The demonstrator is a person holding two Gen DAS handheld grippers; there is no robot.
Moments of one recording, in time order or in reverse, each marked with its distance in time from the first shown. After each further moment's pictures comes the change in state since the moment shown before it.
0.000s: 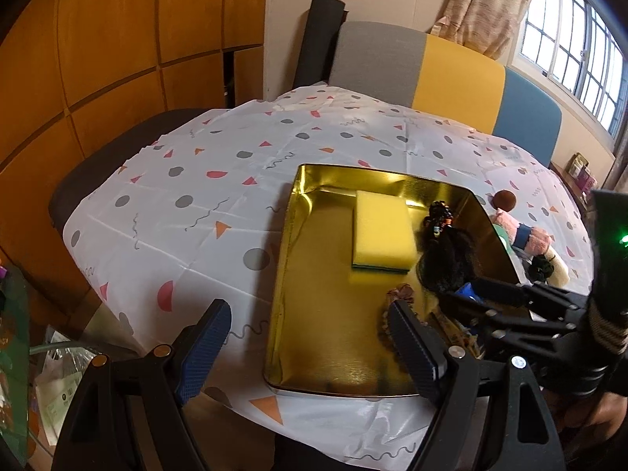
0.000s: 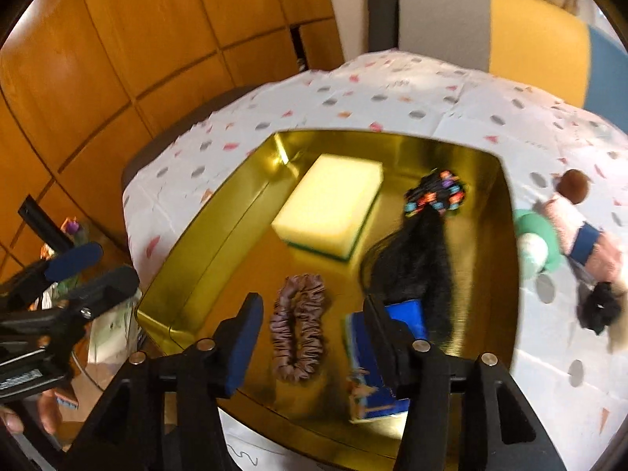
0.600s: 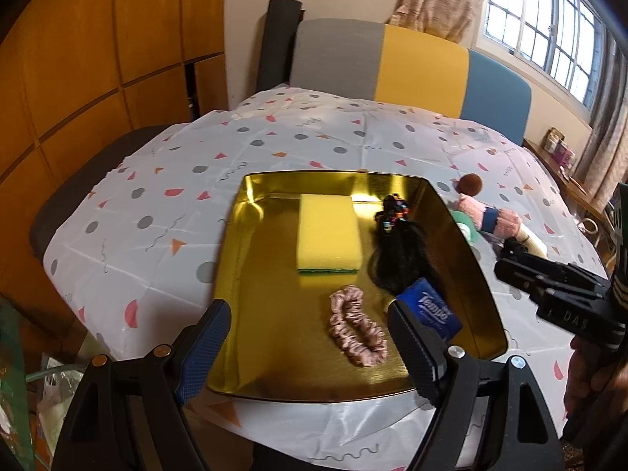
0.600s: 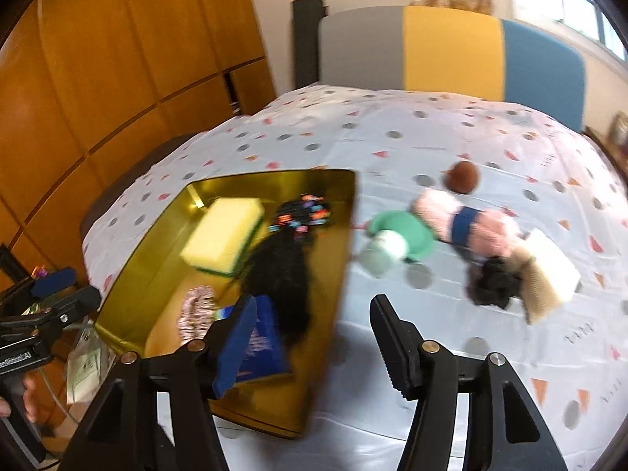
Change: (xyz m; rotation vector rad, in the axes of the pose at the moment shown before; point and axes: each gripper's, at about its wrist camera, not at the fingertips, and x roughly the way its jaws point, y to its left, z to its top) left arm -0.006 -0.050 0.006 0.106 0.003 -0.065; right arm -0.072 -0.084 -0.022 0.137 -0.131 -0.171
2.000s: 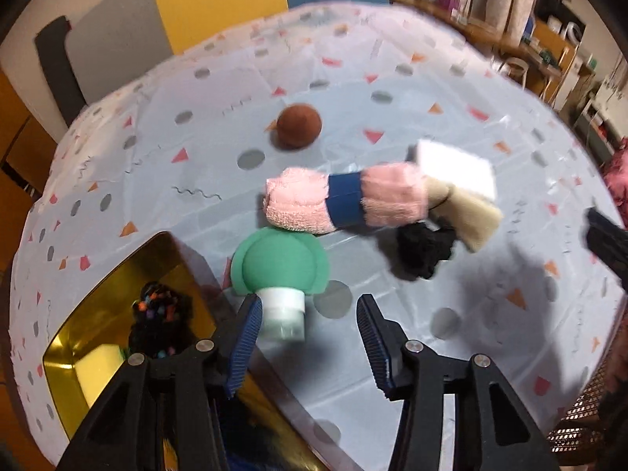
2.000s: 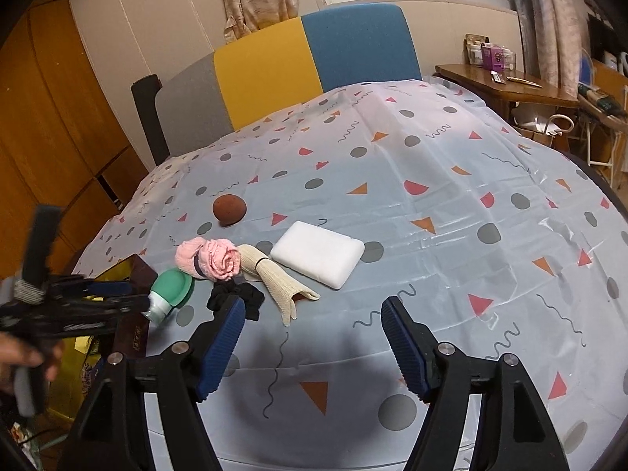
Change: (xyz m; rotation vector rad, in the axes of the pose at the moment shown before) left arm 0.162 -0.244 0.089 0.565 0.334 -0.188; right arm -0.078 -0.216 -0.038 0.406 -0.143 -0.245
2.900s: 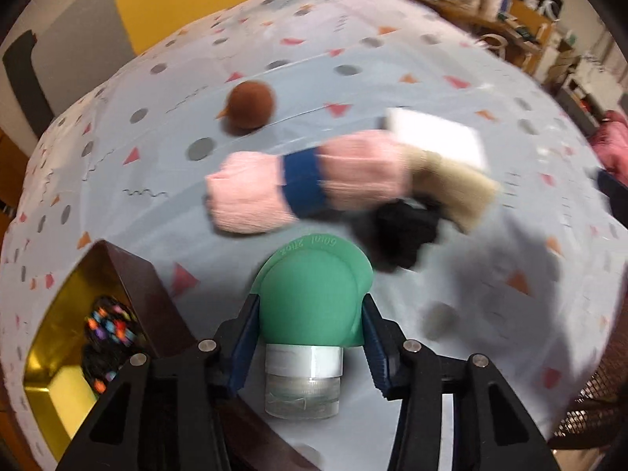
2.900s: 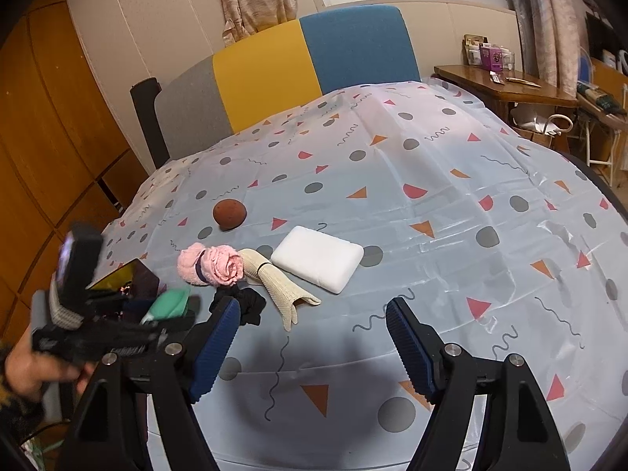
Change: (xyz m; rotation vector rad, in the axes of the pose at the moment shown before) left arm 0.014 -0.033 -0.017 0.092 -0.015 -0.080; right arm -0.002 -0.004 0.004 0.011 -0.003 0.002
